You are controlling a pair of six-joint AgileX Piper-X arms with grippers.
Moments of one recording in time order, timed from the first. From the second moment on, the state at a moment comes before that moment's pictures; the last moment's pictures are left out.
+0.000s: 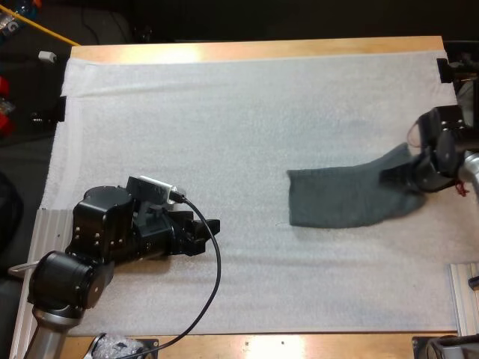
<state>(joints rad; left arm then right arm) -0.32 0.76 -0.89 0.99 0.54 -2.03 0.15 1.50 -1.10 1.08 0.04 -1.73</state>
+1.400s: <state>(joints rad) -0.32 0.76 -0.89 0.99 0.56 -2.03 0.57 1.70 -1.10 0.69 -0.37 -1.23</state>
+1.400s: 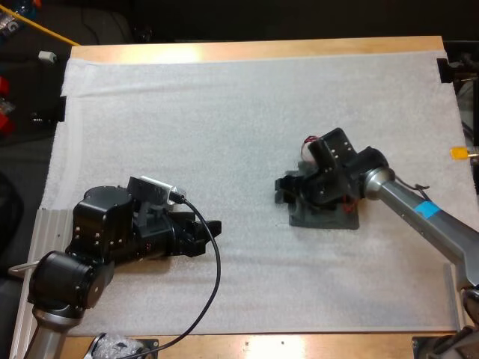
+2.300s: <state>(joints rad) -0.32 0.76 -0.89 1.04 0.56 -2.01 0.68 1.38 -1.10 0.92 -0.23 -1.30</state>
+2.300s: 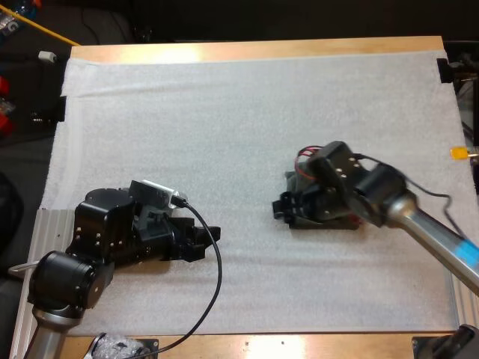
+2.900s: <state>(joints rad) -0.32 0.76 -0.89 1.04 0.56 -1.98 0.68 0.83 -1.10 1.17 0.00 -1.32</state>
